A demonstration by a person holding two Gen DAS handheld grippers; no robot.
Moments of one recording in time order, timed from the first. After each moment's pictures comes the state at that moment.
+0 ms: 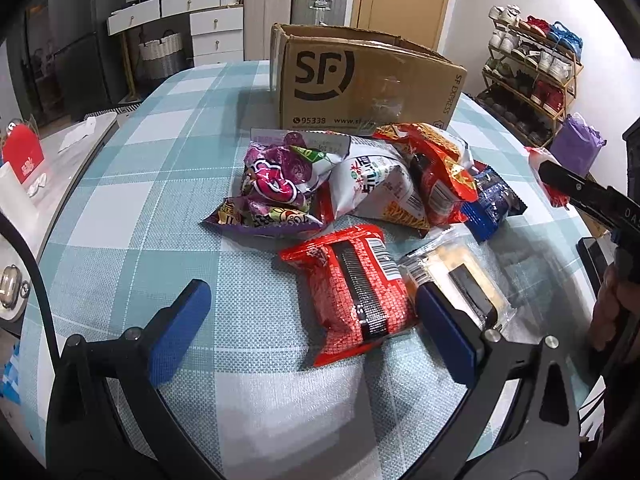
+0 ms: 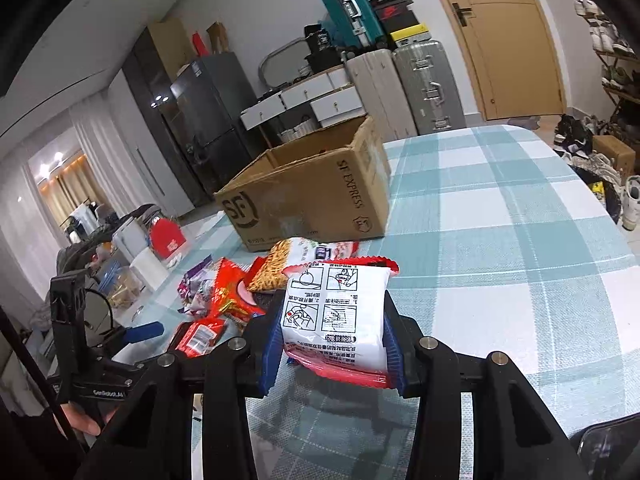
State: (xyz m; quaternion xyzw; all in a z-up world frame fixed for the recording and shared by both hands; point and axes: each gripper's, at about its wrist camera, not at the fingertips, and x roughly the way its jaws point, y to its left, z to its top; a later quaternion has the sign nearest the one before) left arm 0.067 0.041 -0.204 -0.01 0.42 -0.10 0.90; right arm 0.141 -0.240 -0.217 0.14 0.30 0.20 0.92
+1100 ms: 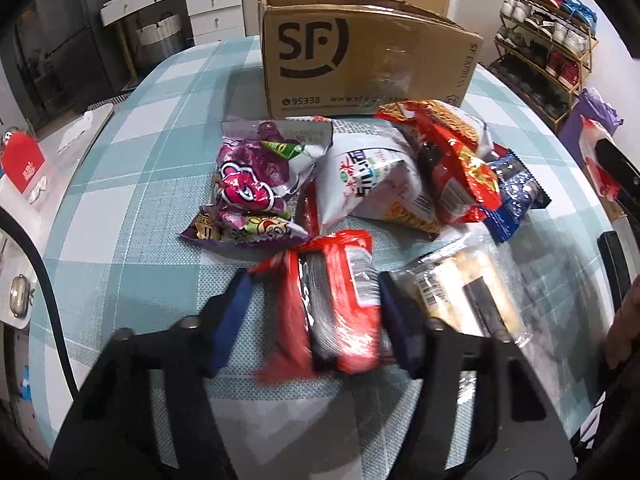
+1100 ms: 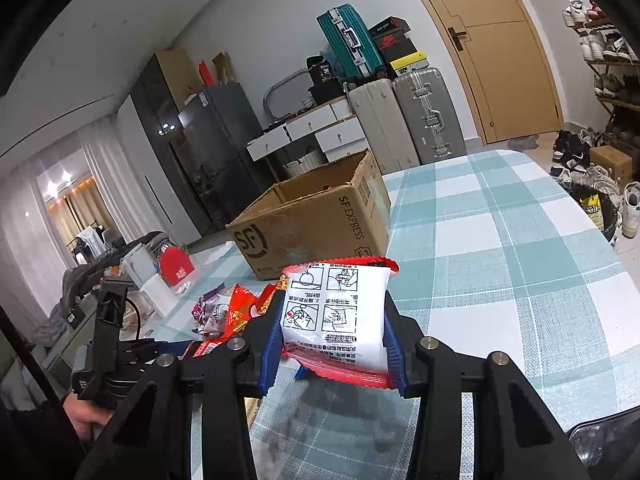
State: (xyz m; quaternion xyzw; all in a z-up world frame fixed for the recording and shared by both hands) left arm 0.102 0.017 -0.213 0.02 0.47 -0.07 0.88; right arm 0.119 -0.254 -0.210 0.16 0.24 0.21 0.93
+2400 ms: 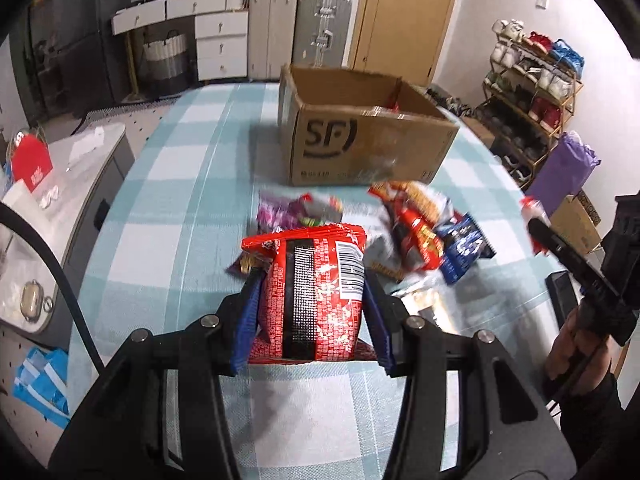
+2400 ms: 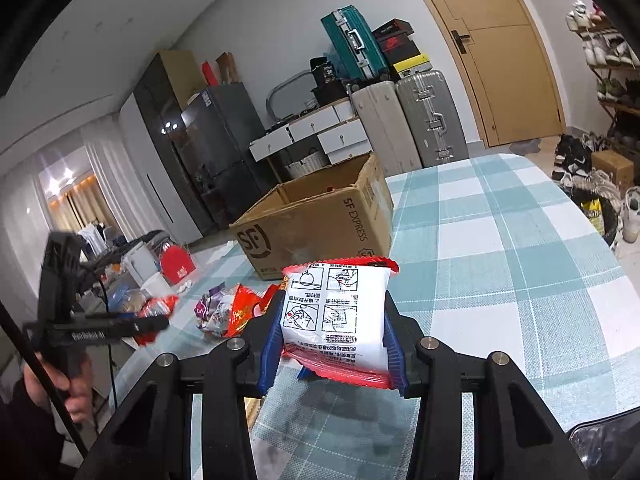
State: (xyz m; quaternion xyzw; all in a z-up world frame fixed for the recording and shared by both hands) left arm 0.066 0.056 -0.121 -0.03 0.41 -0.10 0.91; right arm 0.115 -0.248 -0.204 0.15 0.24 0.21 0.93
